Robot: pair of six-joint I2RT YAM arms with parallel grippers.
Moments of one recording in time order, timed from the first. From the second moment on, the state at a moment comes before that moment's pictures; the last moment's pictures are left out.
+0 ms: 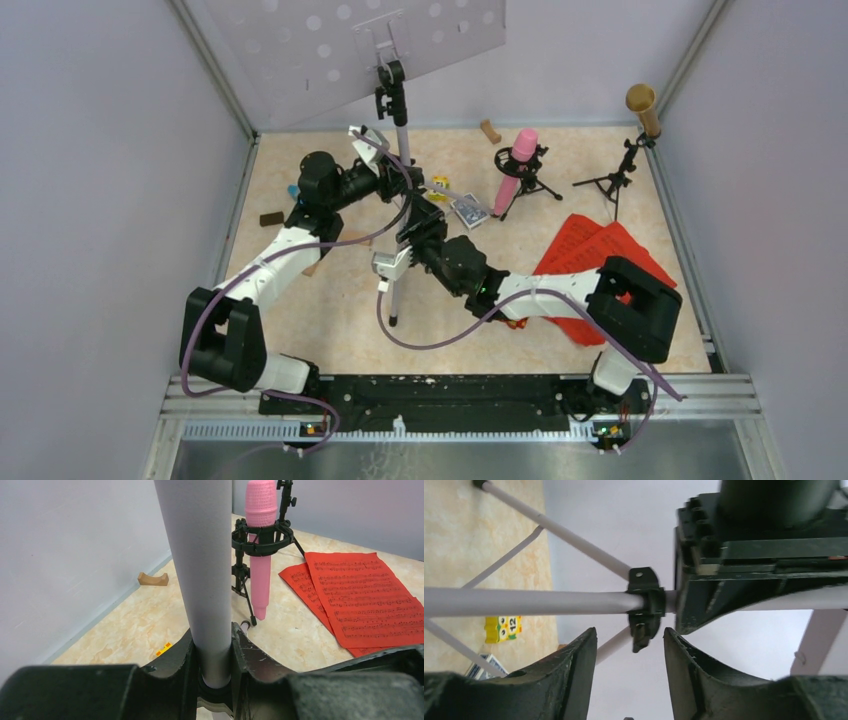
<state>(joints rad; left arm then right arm) -0.32 1.41 0.98 0.50 0.70 0.03 1.07 1.66 0.90 0.77 0.40 -1.53</state>
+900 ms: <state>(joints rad) -0.32 1.41 0.98 0.49 0.70 0.03 0.79 1.37 0.87 0.52 0.18 1.12</state>
